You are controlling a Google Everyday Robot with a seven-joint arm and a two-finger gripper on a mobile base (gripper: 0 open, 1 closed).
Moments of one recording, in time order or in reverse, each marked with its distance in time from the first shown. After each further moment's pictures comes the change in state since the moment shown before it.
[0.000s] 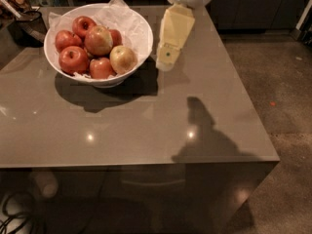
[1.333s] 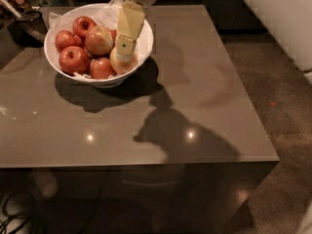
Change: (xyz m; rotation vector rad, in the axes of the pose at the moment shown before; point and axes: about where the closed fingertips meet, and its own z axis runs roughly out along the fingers) arm -0.081 -0.022 0.049 -0.063 -0.036 -0.026
